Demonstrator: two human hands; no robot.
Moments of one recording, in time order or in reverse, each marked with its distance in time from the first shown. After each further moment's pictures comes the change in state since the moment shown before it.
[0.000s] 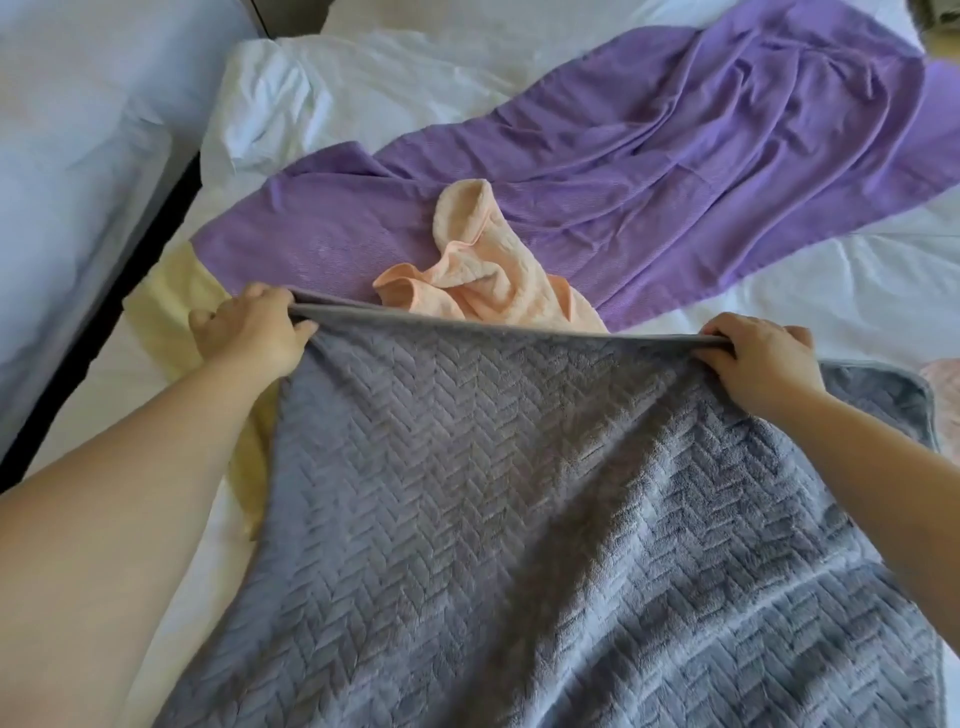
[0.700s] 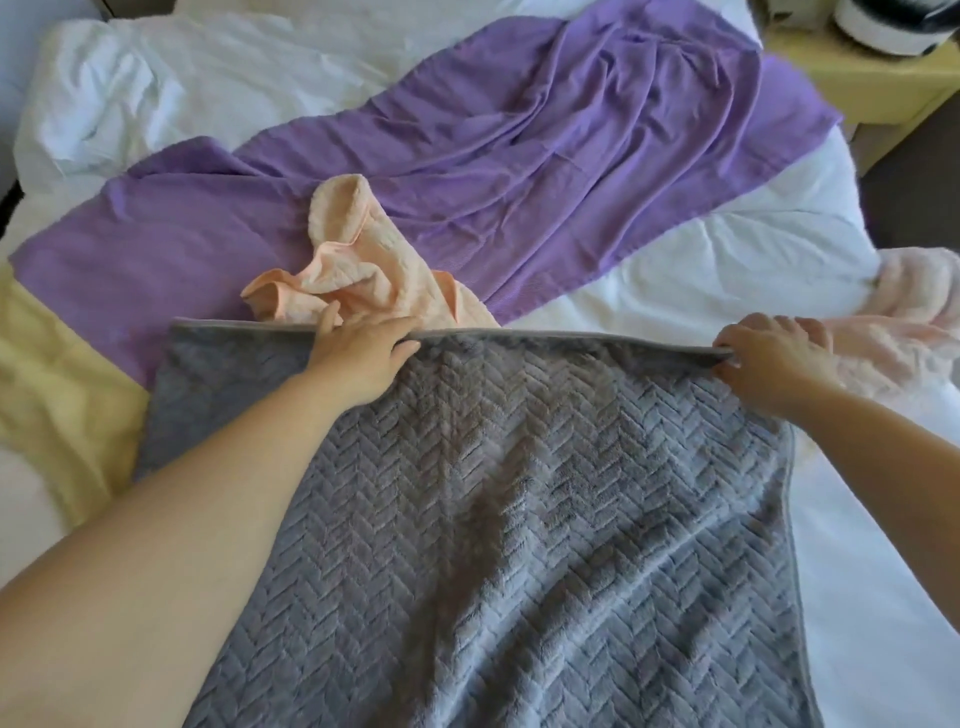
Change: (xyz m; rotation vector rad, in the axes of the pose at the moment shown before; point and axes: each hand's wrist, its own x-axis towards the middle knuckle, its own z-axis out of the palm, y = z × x) left_hand -0.039 0.184 0.036 -0.157 -0.034 0.683; right_hand -0.038 0.117 -0.037 -0.306 -0.171 0.177
